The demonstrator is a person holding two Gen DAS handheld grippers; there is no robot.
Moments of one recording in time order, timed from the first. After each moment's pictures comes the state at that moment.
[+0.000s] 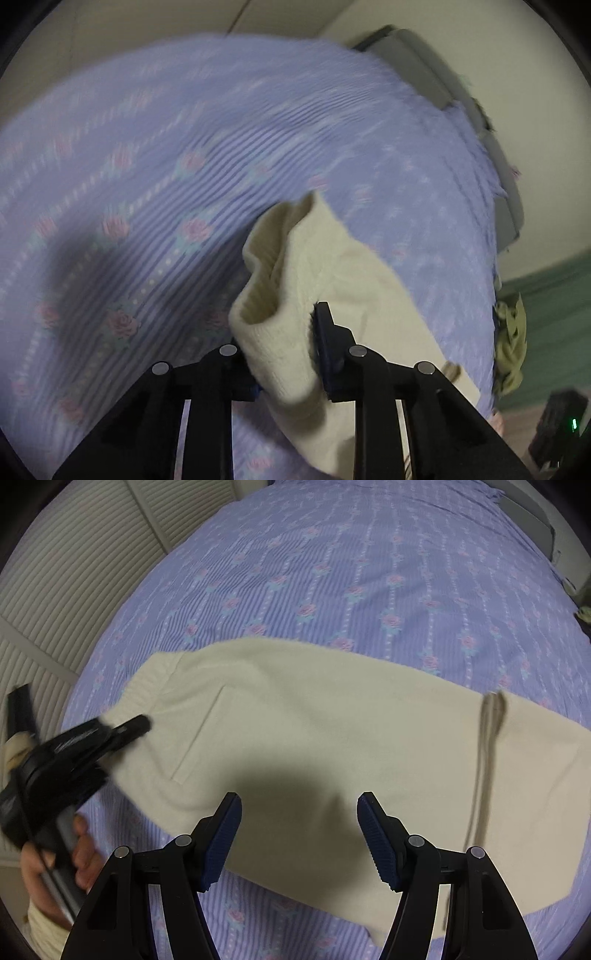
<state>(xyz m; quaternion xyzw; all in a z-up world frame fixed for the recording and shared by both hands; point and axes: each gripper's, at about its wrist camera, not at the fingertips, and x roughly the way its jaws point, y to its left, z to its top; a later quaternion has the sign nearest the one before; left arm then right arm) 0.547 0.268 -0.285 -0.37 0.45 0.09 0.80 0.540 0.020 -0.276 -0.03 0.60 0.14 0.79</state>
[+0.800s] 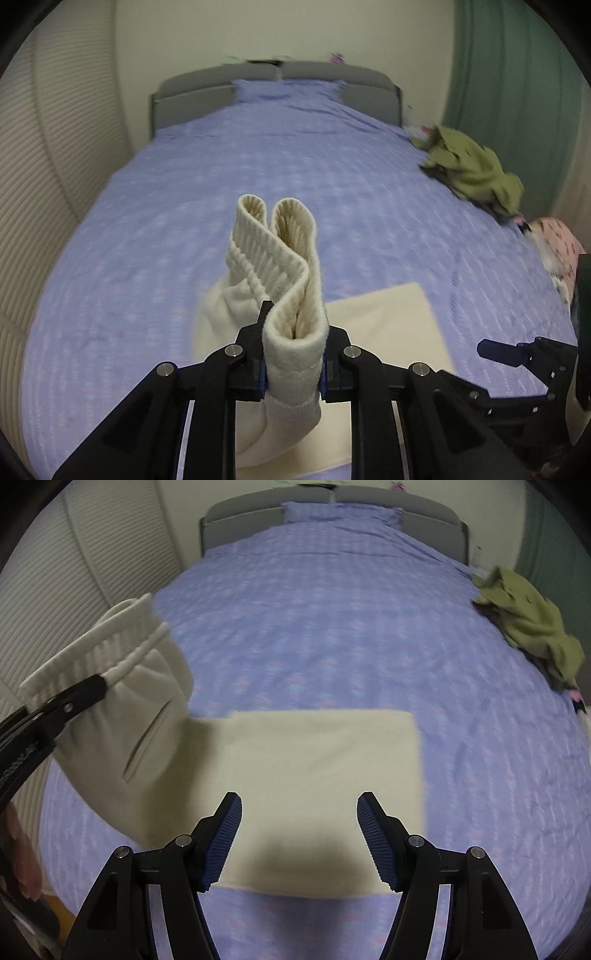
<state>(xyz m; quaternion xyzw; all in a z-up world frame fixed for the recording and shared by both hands) 0.574 -0.136 -0.139 0.02 0.41 -0.07 0.91 0.488 -0.292 -0.177 0.01 0.52 0.07 0.85</state>
